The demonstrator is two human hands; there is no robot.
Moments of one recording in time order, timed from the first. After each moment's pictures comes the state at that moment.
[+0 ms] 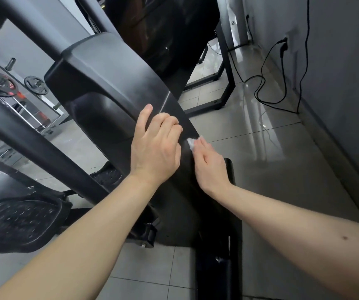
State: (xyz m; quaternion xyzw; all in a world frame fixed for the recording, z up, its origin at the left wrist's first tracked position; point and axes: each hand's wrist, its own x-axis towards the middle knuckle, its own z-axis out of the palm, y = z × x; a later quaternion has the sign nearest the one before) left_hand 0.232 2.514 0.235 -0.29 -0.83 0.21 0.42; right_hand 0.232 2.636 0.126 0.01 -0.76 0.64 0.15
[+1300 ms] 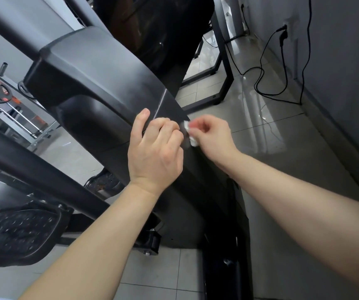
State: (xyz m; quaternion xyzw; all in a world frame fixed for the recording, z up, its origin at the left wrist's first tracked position) left_hand 0.216 2.511 0.222 -0.32 -0.78 0.18 0.50; right_hand 0.170 2.657 0.154 0.01 -0.68 0.72 0.17
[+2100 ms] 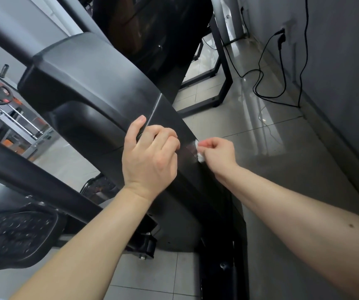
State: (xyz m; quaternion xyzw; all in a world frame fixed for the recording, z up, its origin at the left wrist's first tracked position) left_hand 0.215 2.511 0.220 -0.35 -0.76 0.15 0.52; right_hand 0.170 2.655 0.117 -0.13 -0.61 0.78 0.08
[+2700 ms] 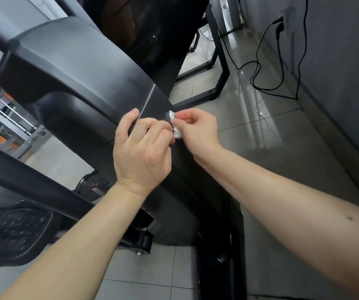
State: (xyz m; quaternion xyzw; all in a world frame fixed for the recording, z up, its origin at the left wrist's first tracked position) left_hand 0.214 2.509 0.218 -0.36 -0.75 0.14 0.53; right_hand 0.163 2.636 0.162 -0.06 -0.58 0.80 0.15
